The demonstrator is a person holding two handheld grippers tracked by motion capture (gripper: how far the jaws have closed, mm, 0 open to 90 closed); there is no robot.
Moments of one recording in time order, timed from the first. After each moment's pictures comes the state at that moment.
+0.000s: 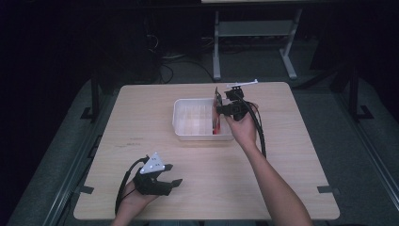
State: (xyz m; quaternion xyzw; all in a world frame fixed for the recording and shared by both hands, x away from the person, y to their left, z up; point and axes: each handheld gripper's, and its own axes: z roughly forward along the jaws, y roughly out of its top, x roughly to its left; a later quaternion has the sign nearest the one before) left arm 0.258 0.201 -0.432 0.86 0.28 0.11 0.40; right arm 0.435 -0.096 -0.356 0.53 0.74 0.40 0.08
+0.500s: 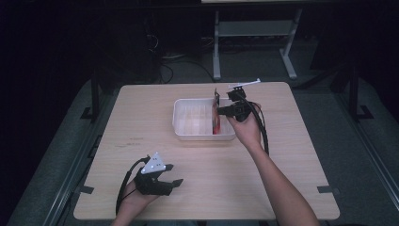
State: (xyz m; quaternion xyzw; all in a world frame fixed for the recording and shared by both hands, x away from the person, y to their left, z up) left arm 0.258 0.198 -0.433 0.87 0.28 0.11 0.40; right arm 0.428 -0.103 -0.349 0.52 0.76 0.40 0.06
